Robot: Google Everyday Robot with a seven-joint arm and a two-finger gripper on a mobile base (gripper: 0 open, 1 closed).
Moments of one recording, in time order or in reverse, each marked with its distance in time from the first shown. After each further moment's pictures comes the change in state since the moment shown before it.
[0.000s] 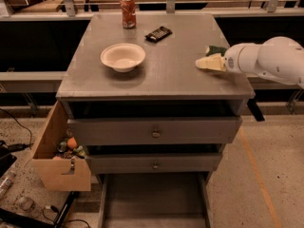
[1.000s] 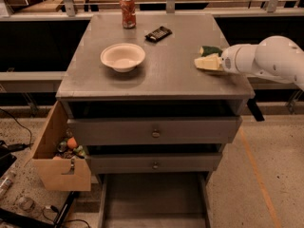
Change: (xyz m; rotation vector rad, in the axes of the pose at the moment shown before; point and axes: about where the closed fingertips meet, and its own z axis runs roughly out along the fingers) arm 0.006 0.010 0.012 -0.042 0.025 0.027
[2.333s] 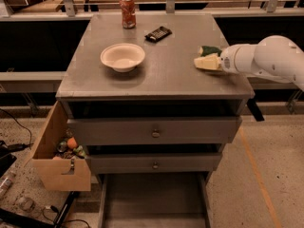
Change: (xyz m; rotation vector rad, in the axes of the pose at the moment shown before) arm -0.001 0.002 0.001 -0.004 0.001 0.000
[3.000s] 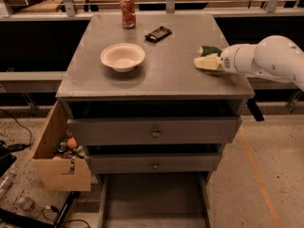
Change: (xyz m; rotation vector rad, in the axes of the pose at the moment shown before) arm 0.000 0.000 0.000 0.000 0.000 0.000
